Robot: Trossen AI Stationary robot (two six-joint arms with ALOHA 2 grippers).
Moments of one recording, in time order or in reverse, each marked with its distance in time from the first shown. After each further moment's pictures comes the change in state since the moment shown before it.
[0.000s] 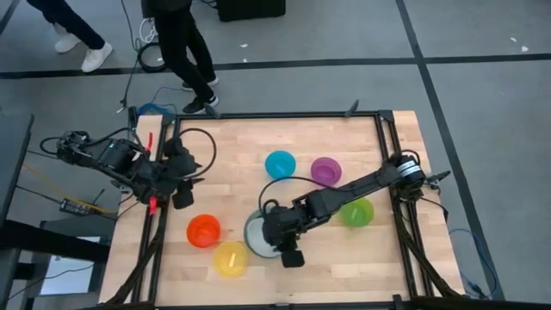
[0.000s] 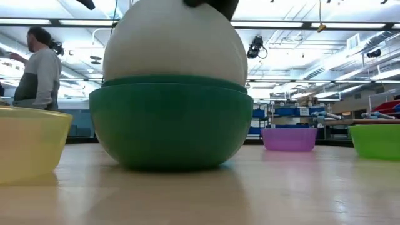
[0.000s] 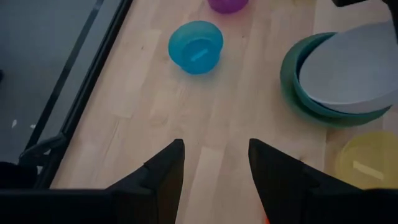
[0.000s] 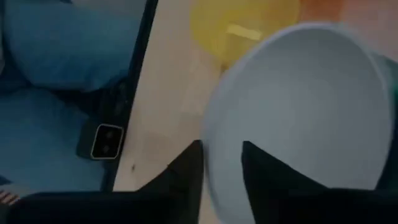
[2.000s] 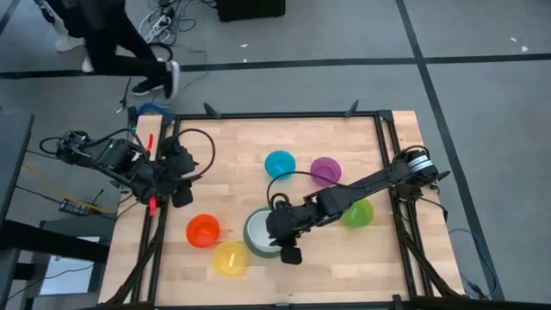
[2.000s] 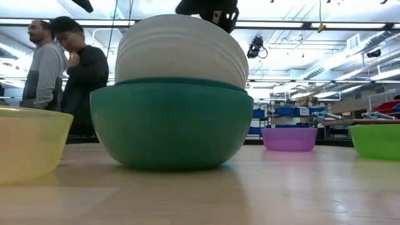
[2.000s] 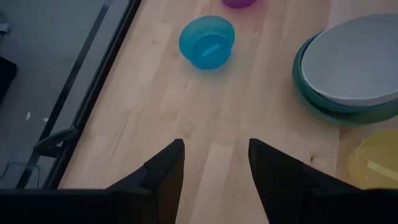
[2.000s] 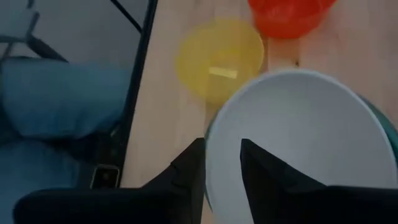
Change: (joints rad) left arm 0.000 0.001 -0.002 -0.033 -0.032 -0.026; right arm 0.021 -0.112 -0.176 0.239 0.127 0.107
